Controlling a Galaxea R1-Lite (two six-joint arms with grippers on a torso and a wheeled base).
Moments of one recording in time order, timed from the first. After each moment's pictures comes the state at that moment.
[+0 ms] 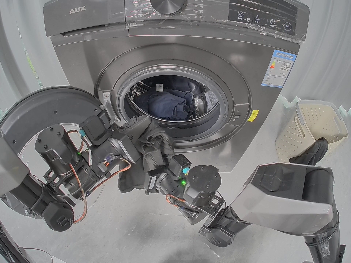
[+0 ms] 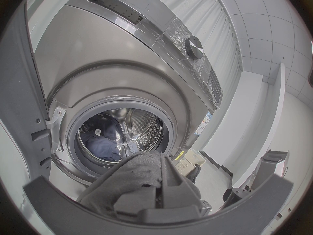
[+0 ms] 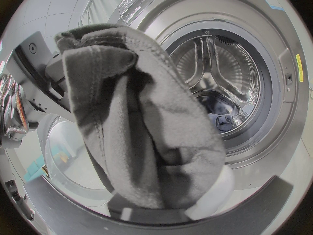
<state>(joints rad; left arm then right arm) -0.52 1.83 -0.52 -1.55 -0.17 -0.33 0.92 2.42 -1.10 -1.50 -0.29 0.18</state>
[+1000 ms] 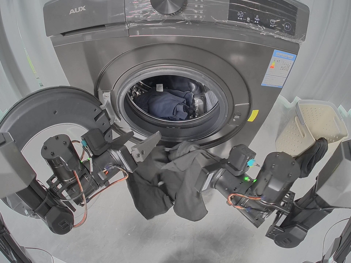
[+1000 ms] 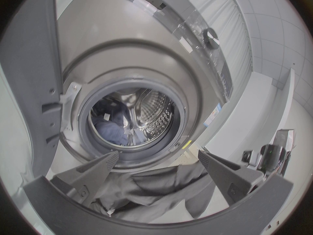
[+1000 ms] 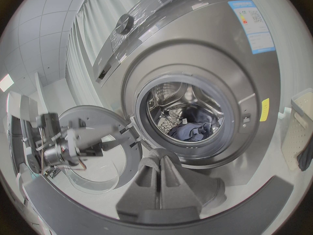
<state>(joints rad) -0.49 1.87 -0.46 -1.55 -0.17 -0.39 0.87 1.98 -0.60 -1.49 -0.30 0.20</state>
